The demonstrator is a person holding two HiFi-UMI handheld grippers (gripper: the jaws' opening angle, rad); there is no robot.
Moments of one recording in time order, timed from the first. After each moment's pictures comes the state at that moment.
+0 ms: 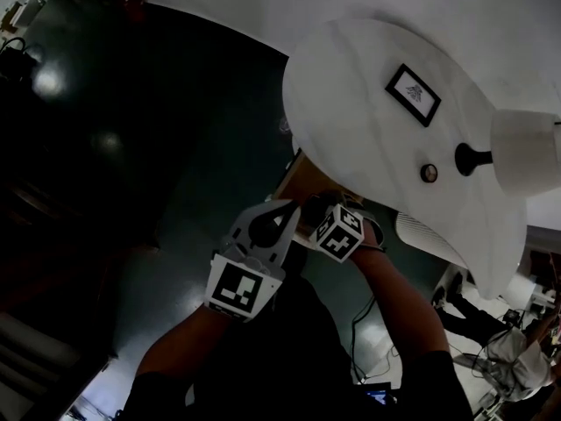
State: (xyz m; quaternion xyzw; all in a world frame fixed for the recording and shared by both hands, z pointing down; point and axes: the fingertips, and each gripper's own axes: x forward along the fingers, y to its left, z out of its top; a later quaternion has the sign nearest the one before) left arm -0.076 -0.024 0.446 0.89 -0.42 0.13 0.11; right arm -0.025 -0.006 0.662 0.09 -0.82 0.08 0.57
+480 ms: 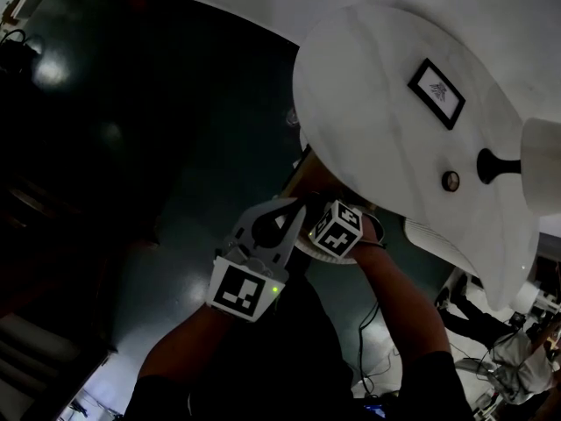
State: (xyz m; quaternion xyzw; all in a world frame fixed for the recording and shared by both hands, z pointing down) left arm -0.084 -0.046 0.498 0.89 -0.42 0.13 0.10; right arm -0.044 -0.023 0.726 0.07 -0.81 0.08 0.57
